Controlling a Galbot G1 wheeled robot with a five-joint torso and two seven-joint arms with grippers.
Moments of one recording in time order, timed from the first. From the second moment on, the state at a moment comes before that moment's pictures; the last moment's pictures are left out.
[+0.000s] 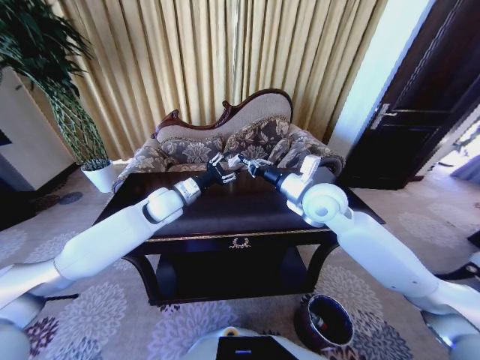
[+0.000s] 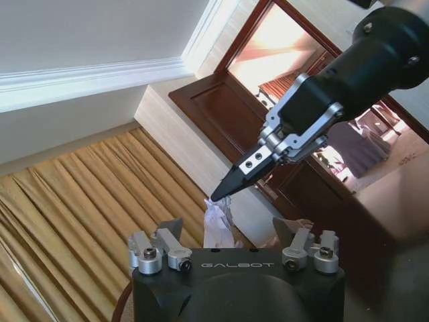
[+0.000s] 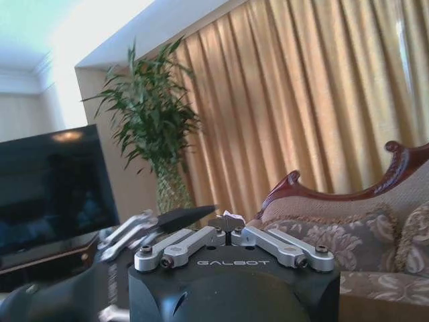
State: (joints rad) left arm 0.23 -0.73 0.47 -1.86 -0.38 -0.03 0.00; right arm -0.48 0.77 -0.05 2.05 1.32 -0.32 0.21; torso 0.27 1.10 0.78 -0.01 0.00
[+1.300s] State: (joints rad) left arm 0.94 -0.59 -0.61 -2.11 -0.98 0.43 -0.41; right arm -0.86 0.67 0.35 2.01 0.91 -0.31 0.24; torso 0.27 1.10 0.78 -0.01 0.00
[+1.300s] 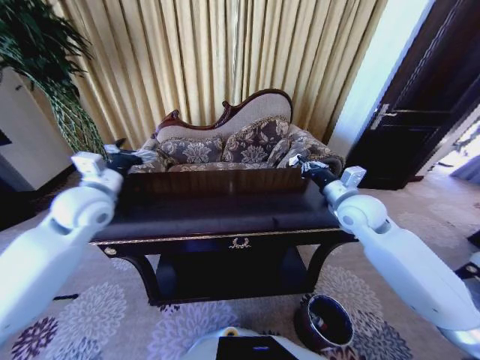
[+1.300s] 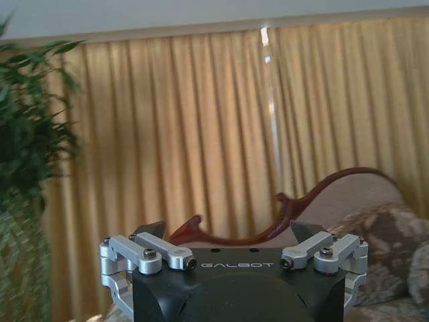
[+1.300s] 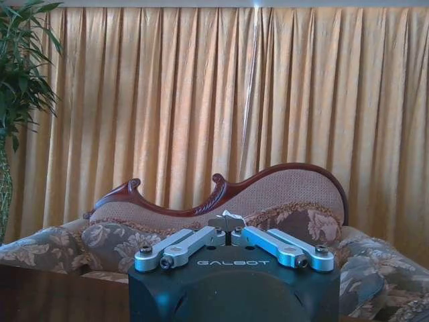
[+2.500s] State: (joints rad) left arm 1.28 -0.66 -0.99 -2.14 -0.98 0.44 -0.32; right arm -1.02 0.64 0.50 2.07 0.92 -0.31 0.23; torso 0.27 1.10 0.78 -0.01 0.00
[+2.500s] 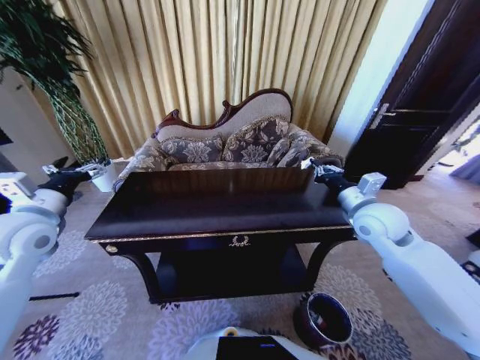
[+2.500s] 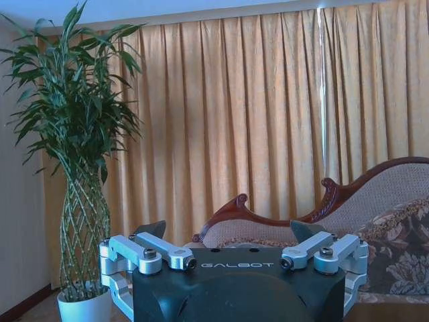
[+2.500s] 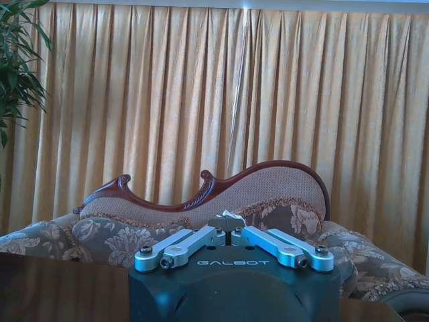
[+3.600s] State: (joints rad) left arm 1.29 -0.70 -0.95 -2.13 -0.96 0.39 -0.26; right arm -1.13 0.66 0.56 2.09 0.89 -0.31 0.23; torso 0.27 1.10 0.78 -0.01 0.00
